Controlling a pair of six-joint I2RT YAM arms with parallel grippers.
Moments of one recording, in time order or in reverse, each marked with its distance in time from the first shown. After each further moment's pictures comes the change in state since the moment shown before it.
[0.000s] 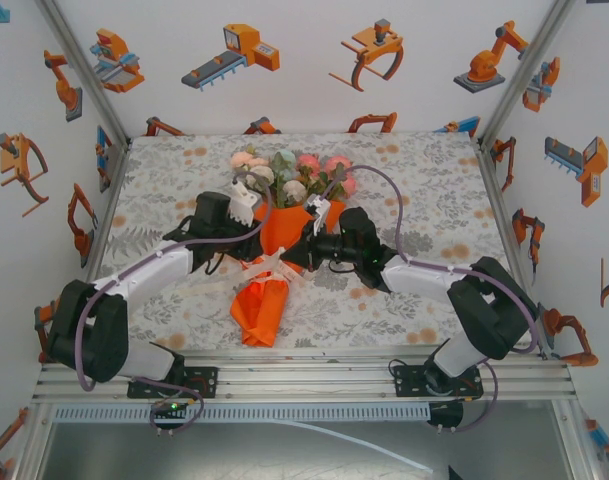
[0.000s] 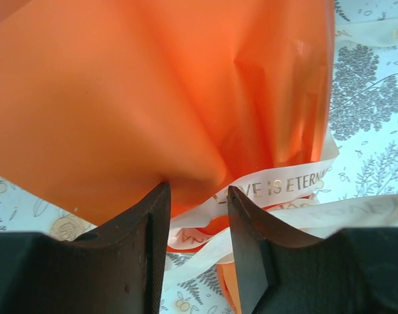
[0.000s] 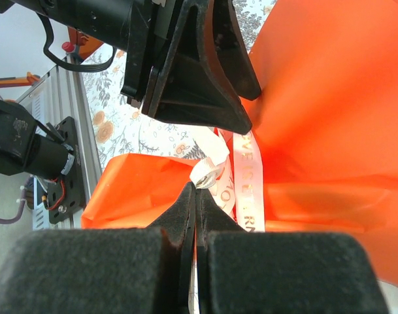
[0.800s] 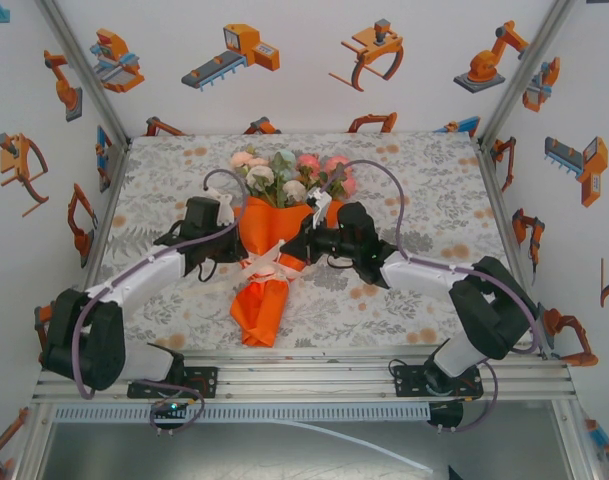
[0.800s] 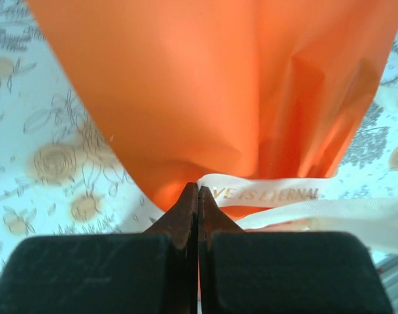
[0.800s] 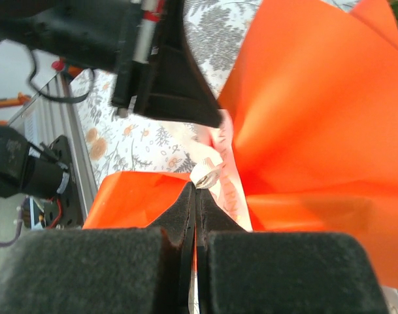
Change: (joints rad) left arm 0.056 -0.063 -0.047 -0.077 -0.077 -0.371; right arm 0.000 0.000 0.055 -0.064 0.087 0.043
